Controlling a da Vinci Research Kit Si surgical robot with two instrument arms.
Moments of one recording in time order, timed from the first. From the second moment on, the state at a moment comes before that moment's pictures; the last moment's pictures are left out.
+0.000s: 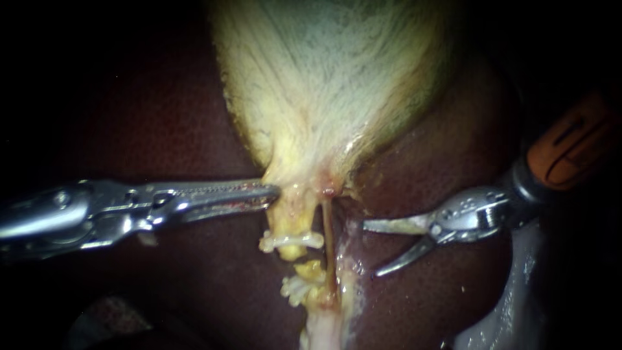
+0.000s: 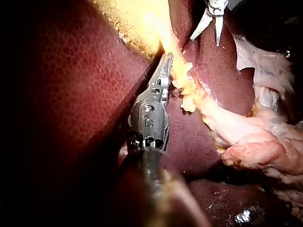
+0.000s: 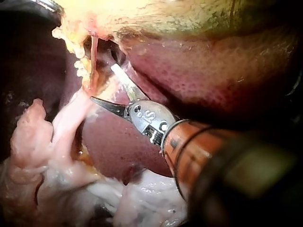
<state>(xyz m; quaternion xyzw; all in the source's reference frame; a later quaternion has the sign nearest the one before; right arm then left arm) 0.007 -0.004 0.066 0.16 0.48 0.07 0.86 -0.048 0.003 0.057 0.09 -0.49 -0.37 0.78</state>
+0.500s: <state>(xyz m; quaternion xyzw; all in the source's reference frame) 0.007 -0.002 0.065 0.11 0.49 0.06 0.86 -0.049 0.003 0.058 0.09 -0.49 -0.37 0.78</state>
